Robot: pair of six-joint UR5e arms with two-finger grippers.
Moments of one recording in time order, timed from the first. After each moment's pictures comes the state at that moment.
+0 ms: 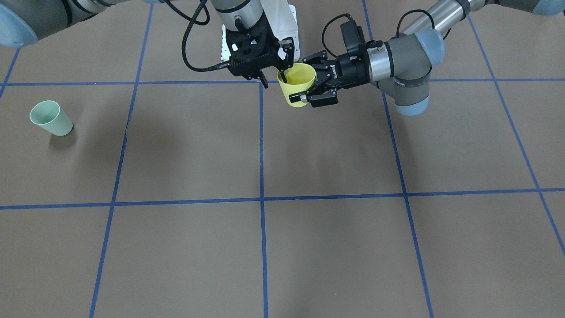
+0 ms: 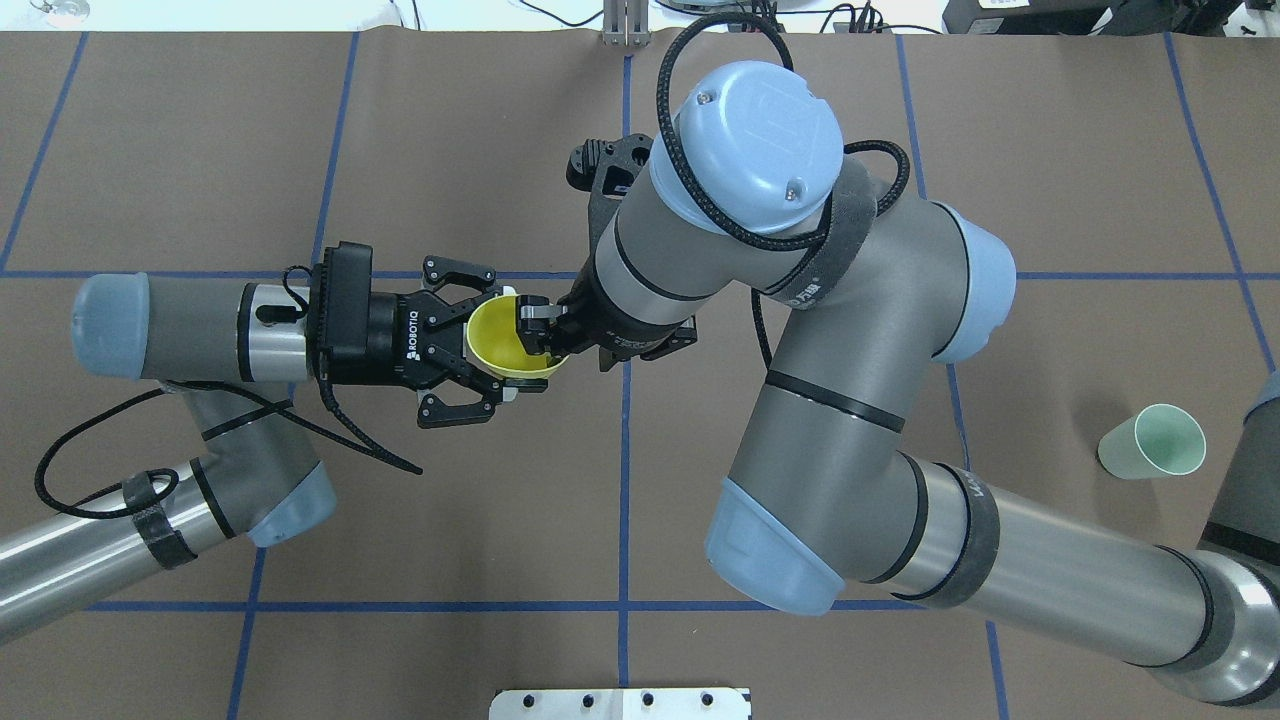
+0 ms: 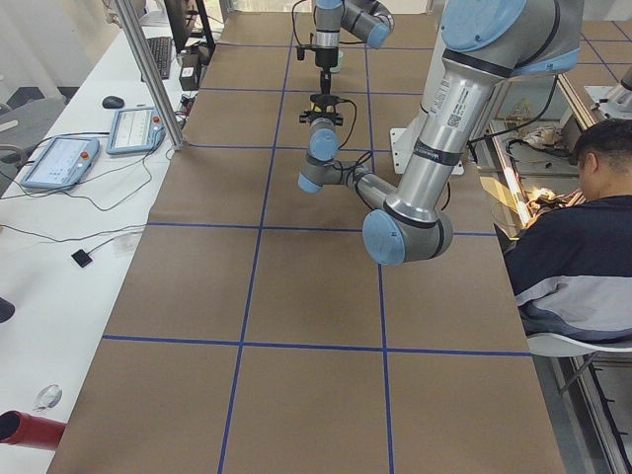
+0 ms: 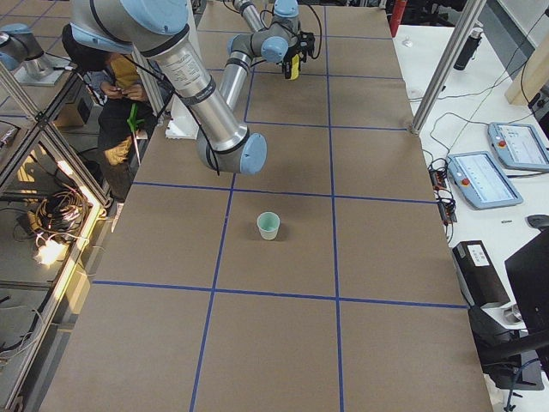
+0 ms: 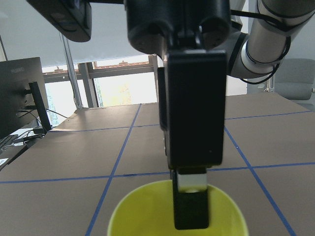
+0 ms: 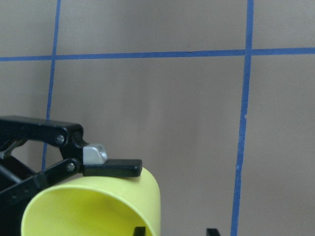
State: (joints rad) left arm -0.61 -2.03 -1.47 -3.31 -2.02 -0.19; right arm 0.54 -0.75 1.85 -1.62 2.01 1.24
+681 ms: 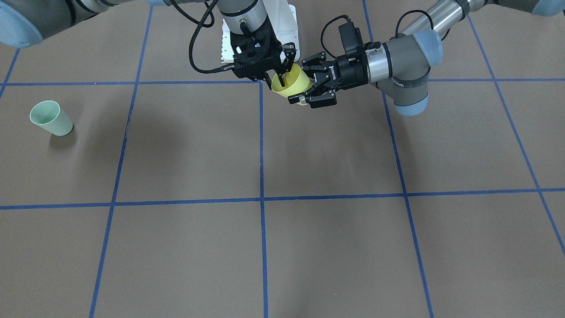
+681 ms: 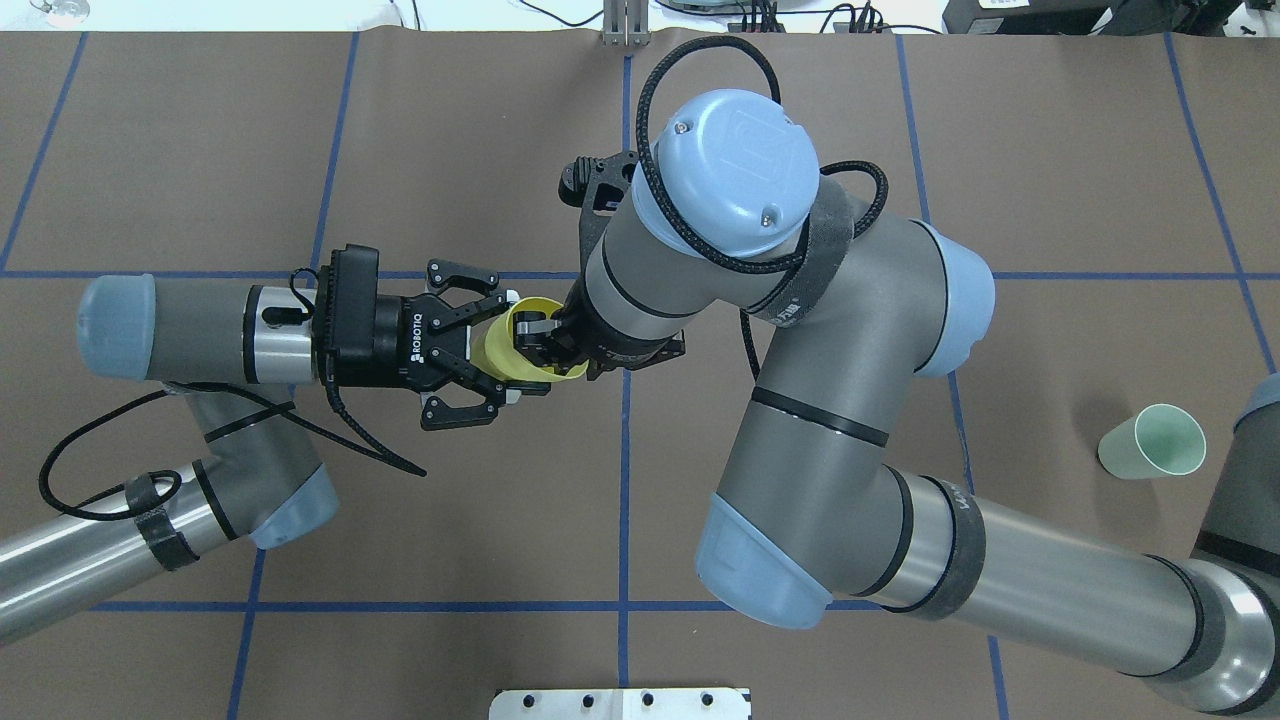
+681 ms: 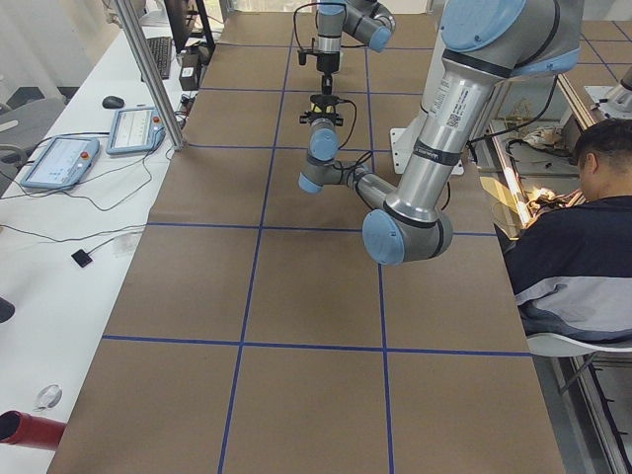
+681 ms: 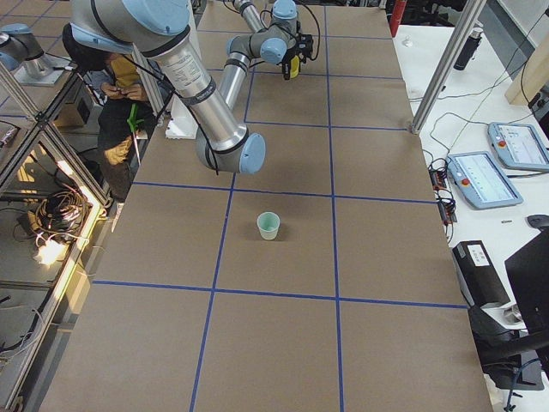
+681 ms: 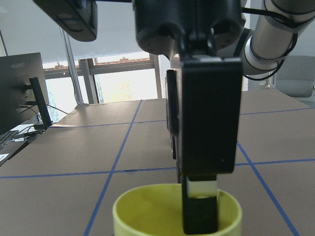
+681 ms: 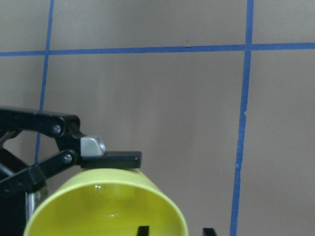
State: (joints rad) left arm -0.61 -2.04 -1.47 -3.30 -2.02 -0.19; right arm 0.52 -0.75 1.83 -1.62 1.98 1.23
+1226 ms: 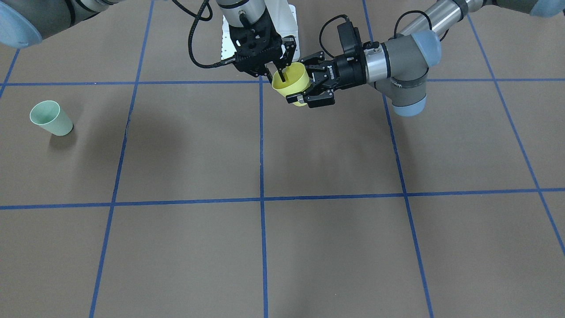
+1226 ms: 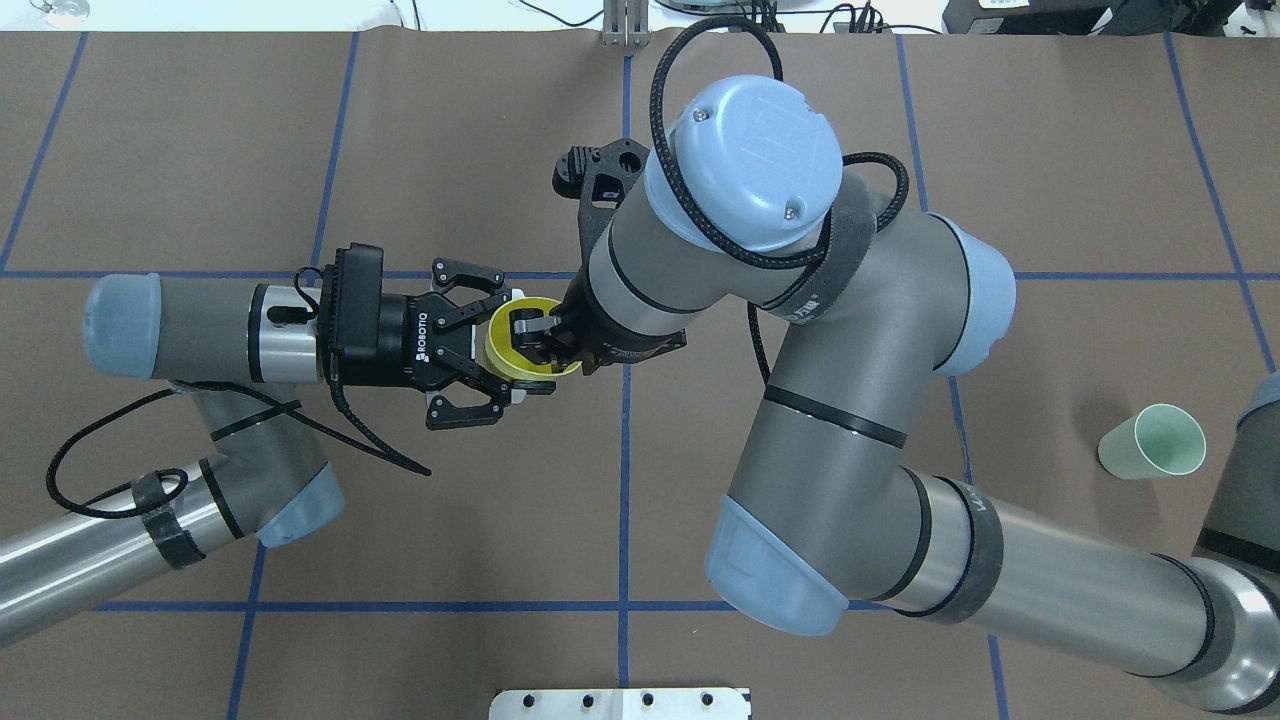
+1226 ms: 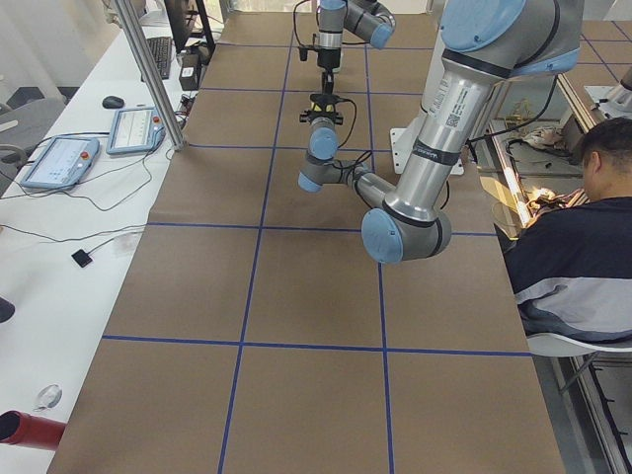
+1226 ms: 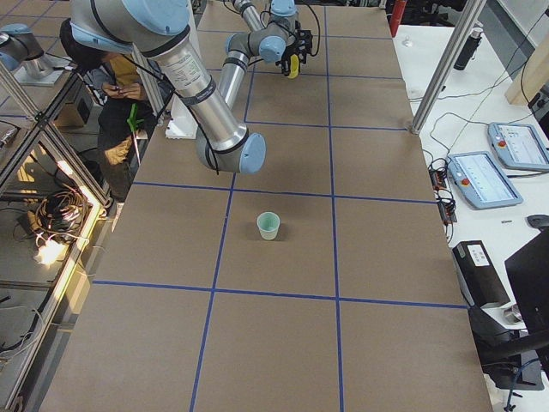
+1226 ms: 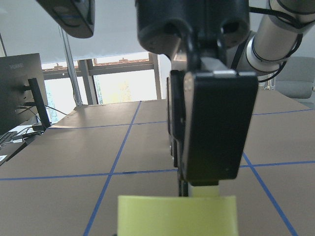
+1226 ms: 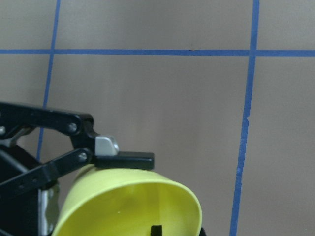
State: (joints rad) left arm -0.60 -2.05 -1.46 -3.31 -2.02 -0.19; right arm 0.53 -0.75 1.88 -1.61 1.98 1.19
